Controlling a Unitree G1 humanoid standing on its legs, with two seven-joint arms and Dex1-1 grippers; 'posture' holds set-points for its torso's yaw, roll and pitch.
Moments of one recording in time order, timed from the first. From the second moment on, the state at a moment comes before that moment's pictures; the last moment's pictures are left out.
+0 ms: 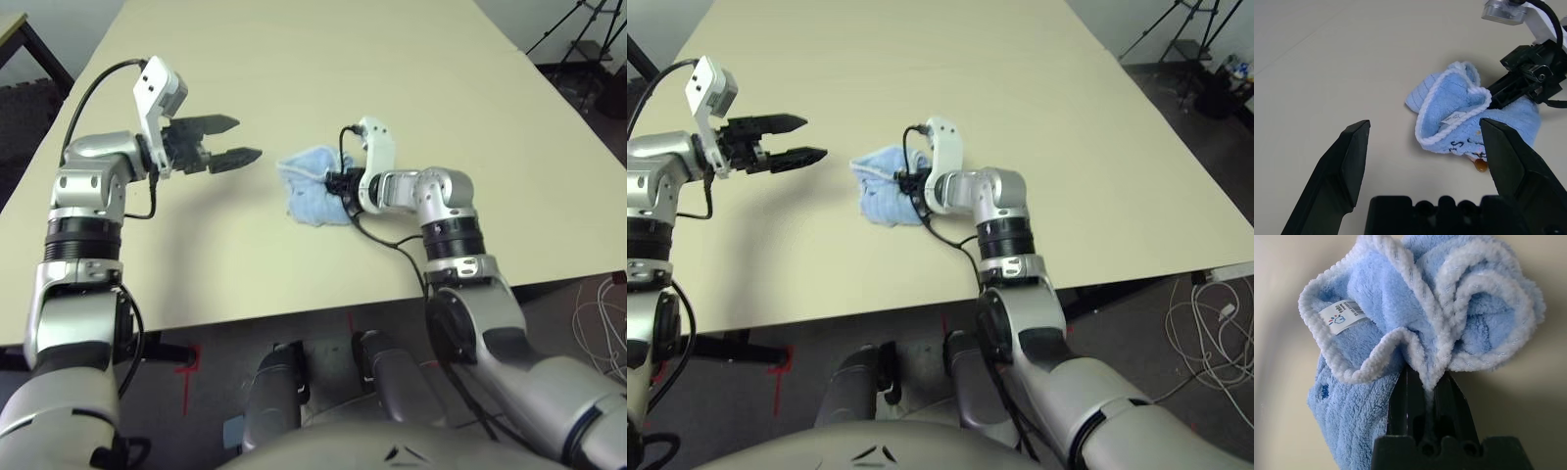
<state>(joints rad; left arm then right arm) -0.82 0.77 0.04 0.51 -0.31 0.34 -1.26 -0.92 0.13 -0.22 0.43 0.32 1.19 0.19</state>
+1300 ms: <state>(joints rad) -0.78 0.74 0.06 0.48 -0.32 0.35 -1.25 -1.11 -0.23 -0.10 0.90 0.29 0.79 0.33</state>
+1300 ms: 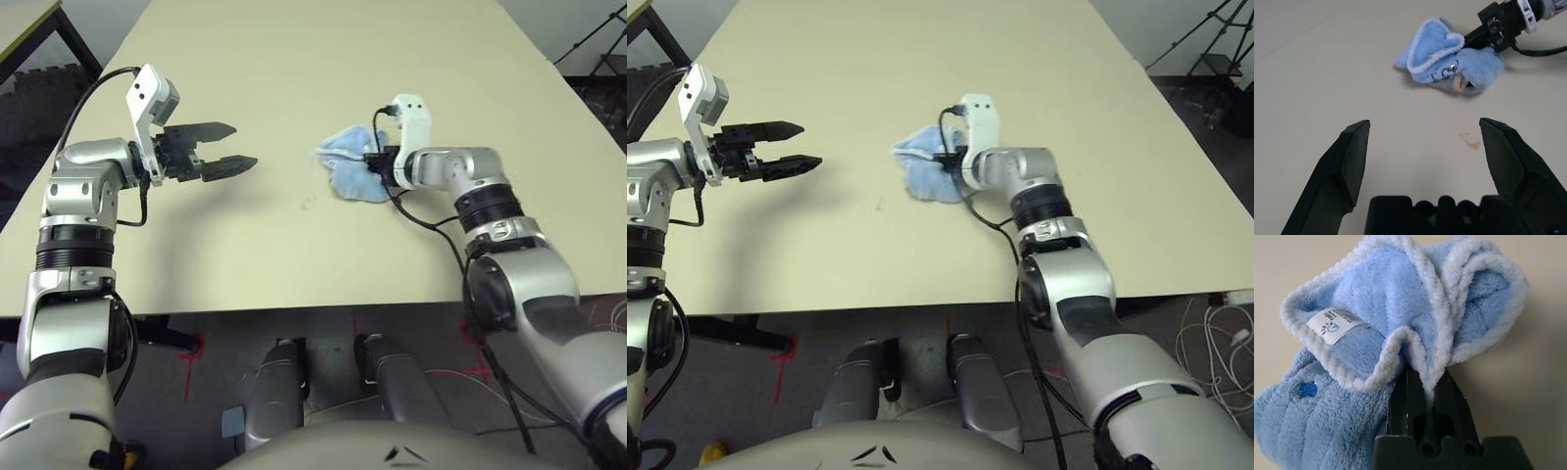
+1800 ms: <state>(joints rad) -0.81 0.72 0.06 0.49 -0.31 0.33 -1.25 -1.13 -0.39 -0.13 0.93 0.28 0.87 0.46</state>
